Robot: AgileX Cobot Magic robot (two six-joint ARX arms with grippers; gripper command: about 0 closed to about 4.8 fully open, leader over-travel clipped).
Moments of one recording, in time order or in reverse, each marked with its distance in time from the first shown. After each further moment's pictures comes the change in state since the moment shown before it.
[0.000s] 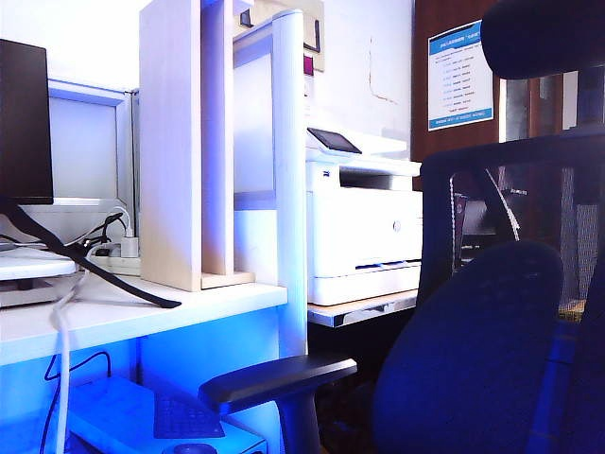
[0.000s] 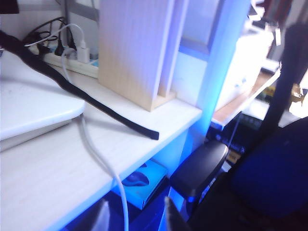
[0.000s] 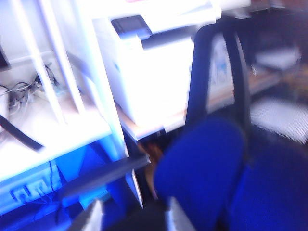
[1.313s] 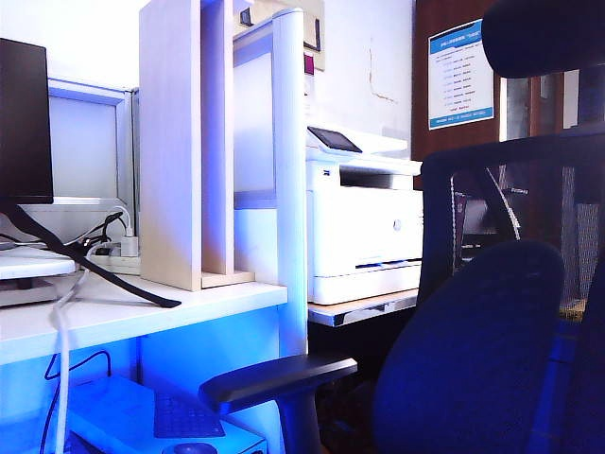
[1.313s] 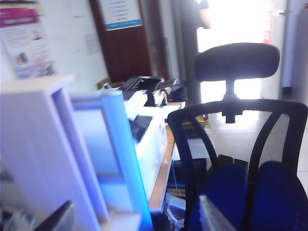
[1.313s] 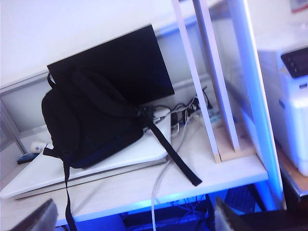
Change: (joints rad) left arm 0.000 0.829 1.478 -0.533 0.440 0.315; right arm -0.002 0.483 0.309 0.396 -0.574 0.265
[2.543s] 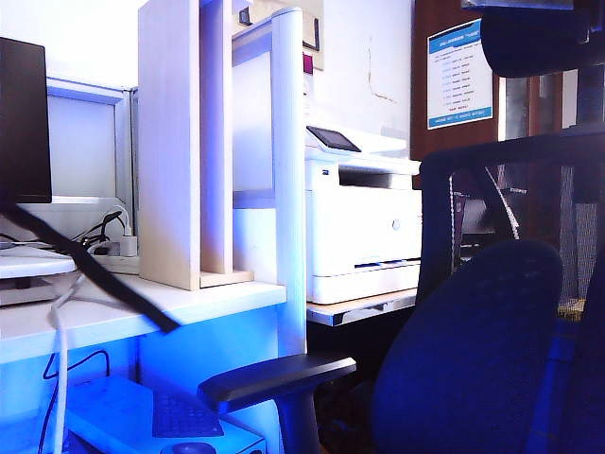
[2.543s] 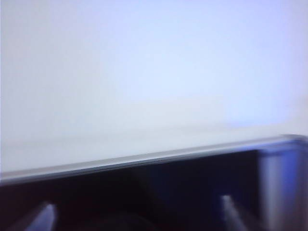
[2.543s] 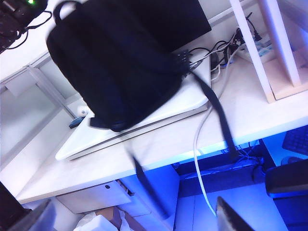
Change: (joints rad) left arm 0.792 0.827 0.240 0.903 -0.309 -0.165; right arm 0.164 0.282 -0.059 0.154 -0.052 0.086
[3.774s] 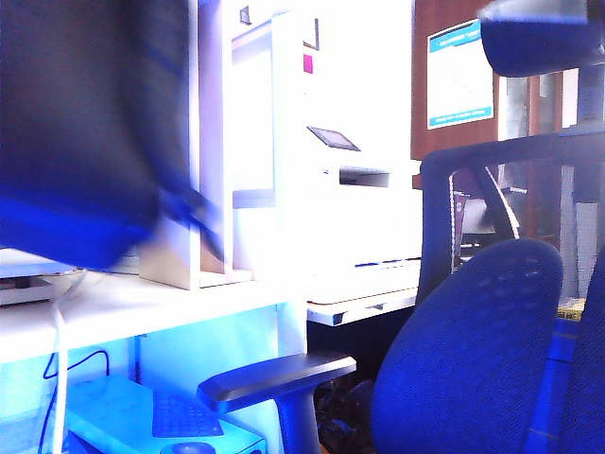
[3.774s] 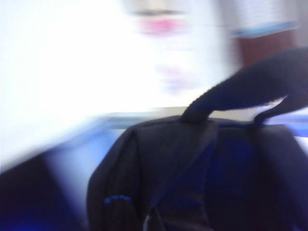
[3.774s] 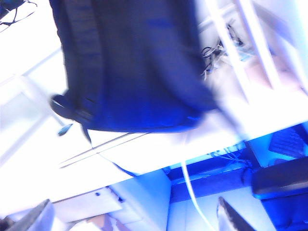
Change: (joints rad) left arm -0.303 -0.185 -0.097 -0.176 0.327 0.176; right arm -0.045 0.000 -0.012 0.017 -0.002 0.000
